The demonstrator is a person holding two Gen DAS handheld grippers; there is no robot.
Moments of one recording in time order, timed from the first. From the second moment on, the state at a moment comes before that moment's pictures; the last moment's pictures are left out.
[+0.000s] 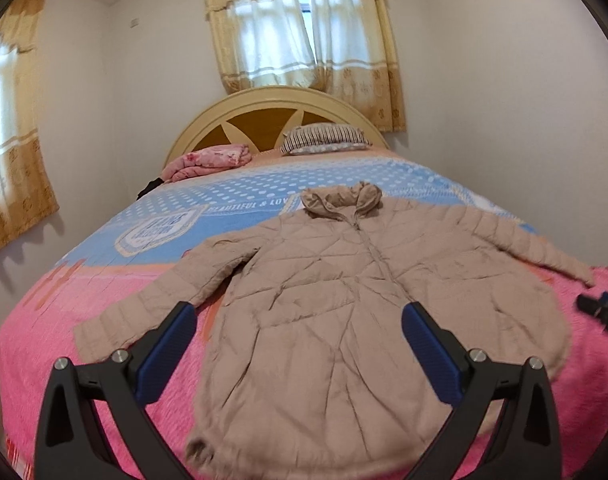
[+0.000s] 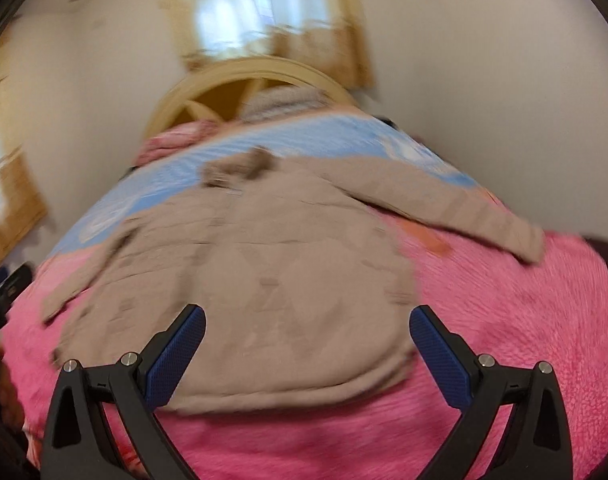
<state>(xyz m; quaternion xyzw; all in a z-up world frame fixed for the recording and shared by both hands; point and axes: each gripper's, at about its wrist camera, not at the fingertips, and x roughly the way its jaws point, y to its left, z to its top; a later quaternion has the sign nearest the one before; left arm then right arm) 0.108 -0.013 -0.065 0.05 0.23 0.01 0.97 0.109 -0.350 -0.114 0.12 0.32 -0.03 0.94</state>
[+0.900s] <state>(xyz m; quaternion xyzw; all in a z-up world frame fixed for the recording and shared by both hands) 0.237 -0.001 -0.112 0.04 0.30 0.03 0.95 0.260 -0.629 -0.185 0.25 0.44 -0.22 0.83</state>
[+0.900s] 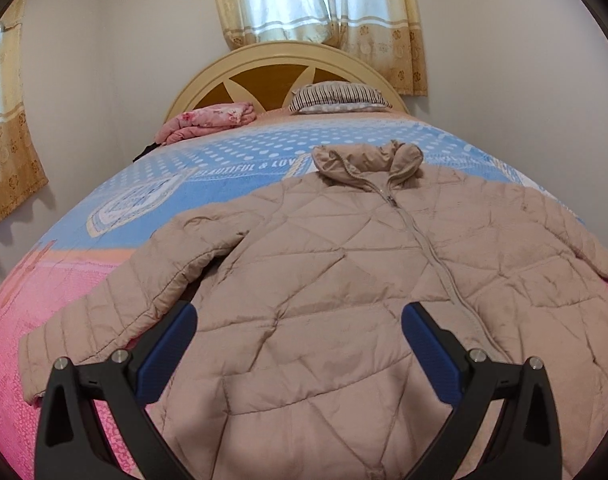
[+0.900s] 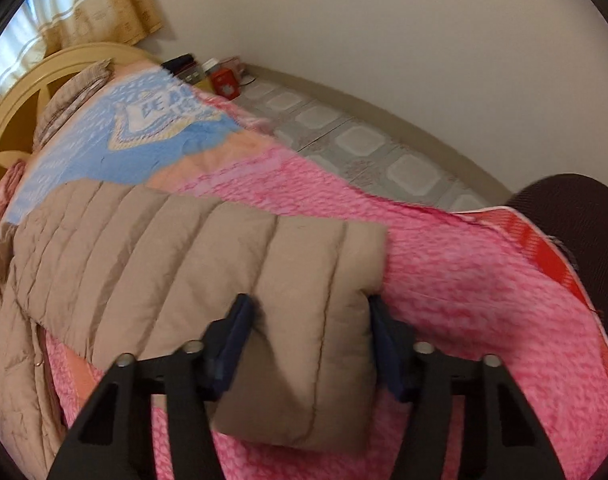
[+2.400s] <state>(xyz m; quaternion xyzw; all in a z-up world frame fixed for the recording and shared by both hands) 0.250 0.054 -0.103 0.02 0.29 0.06 0.96 0.315 -0.299 0.046 -0.12 0.23 -0.01 0.97</state>
